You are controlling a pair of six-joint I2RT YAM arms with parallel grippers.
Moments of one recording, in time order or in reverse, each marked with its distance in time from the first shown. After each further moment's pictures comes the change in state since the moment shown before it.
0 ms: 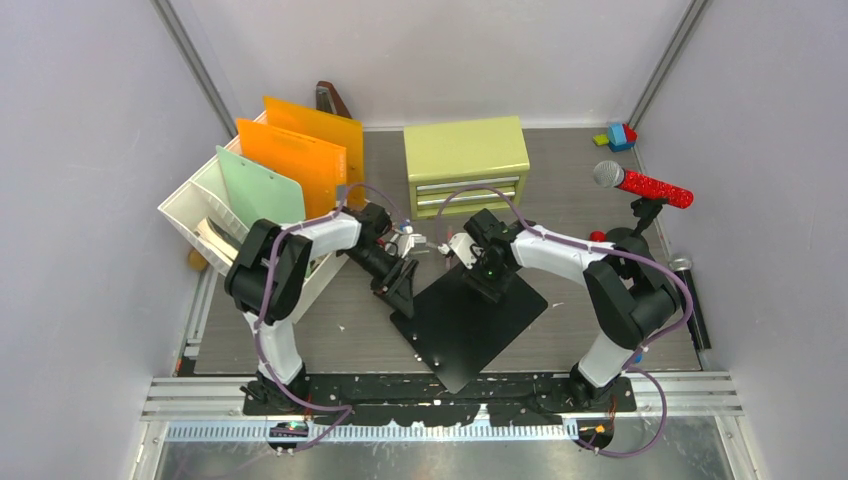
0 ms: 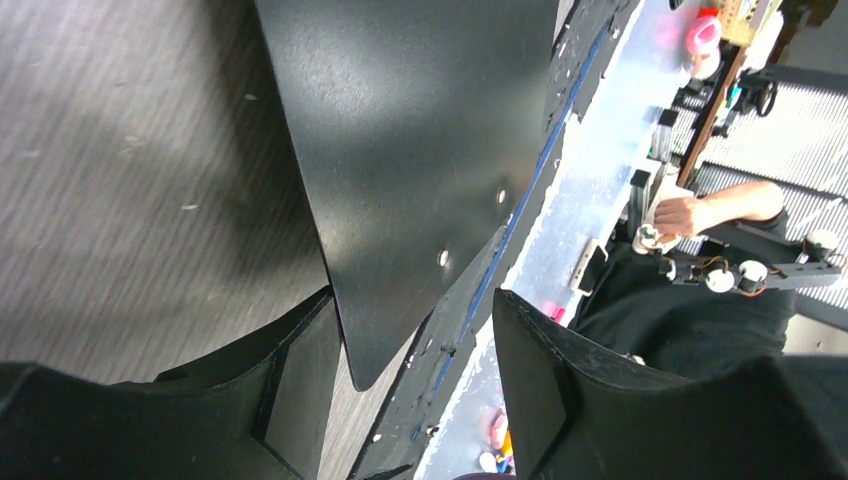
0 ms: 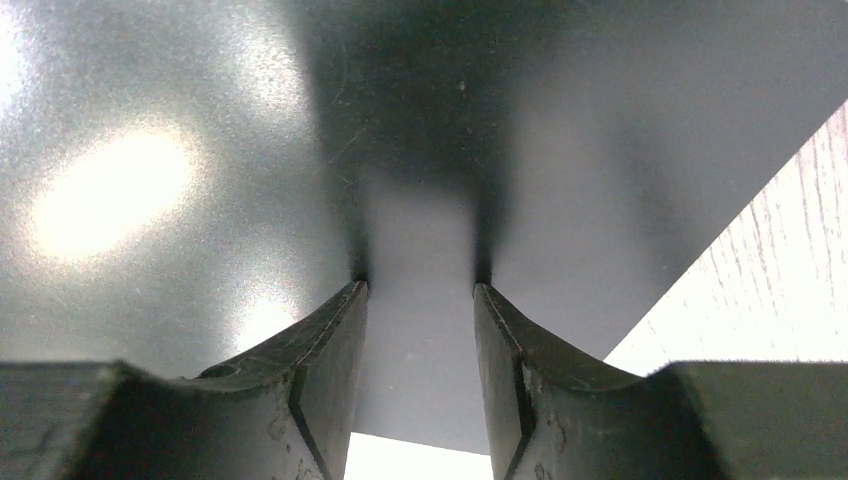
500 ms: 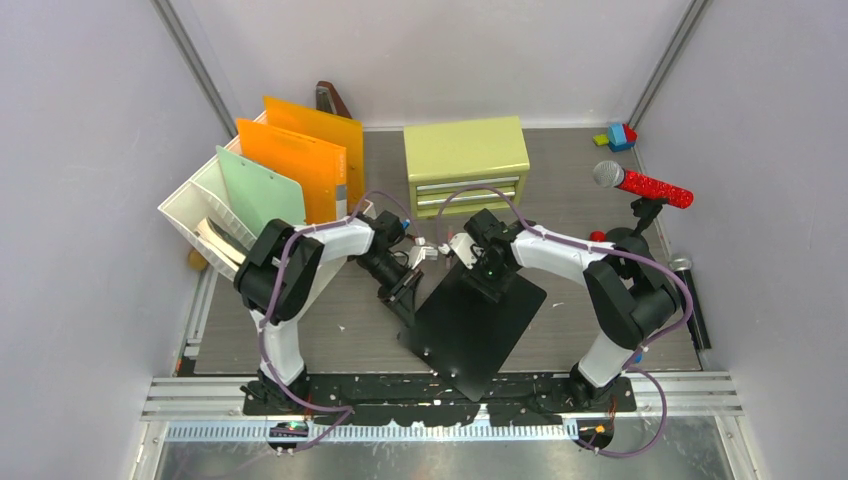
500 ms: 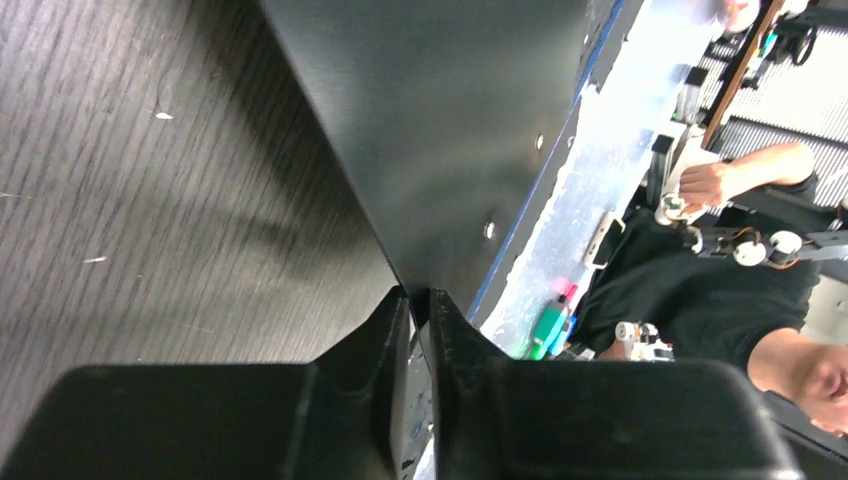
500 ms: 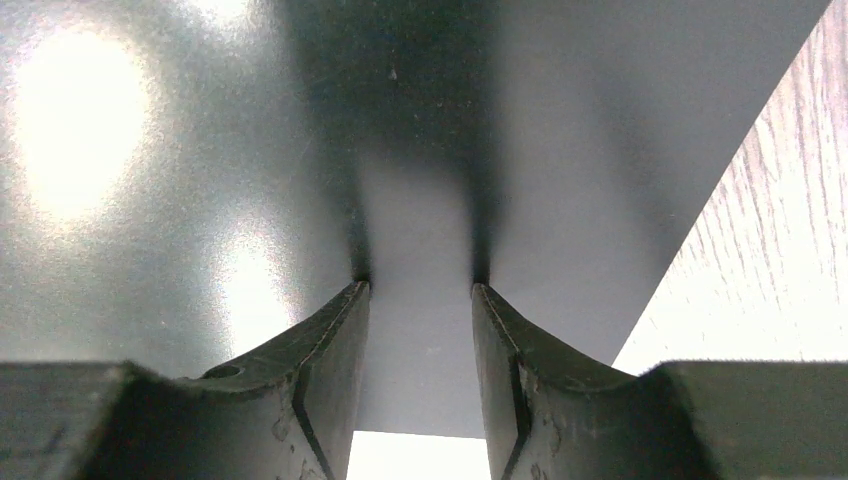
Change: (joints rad) left arm -0.097 0.022 0.000 -0.002 -0.030 0.005; right arm 0.000 0.000 0.000 -0.006 0.004 0.003
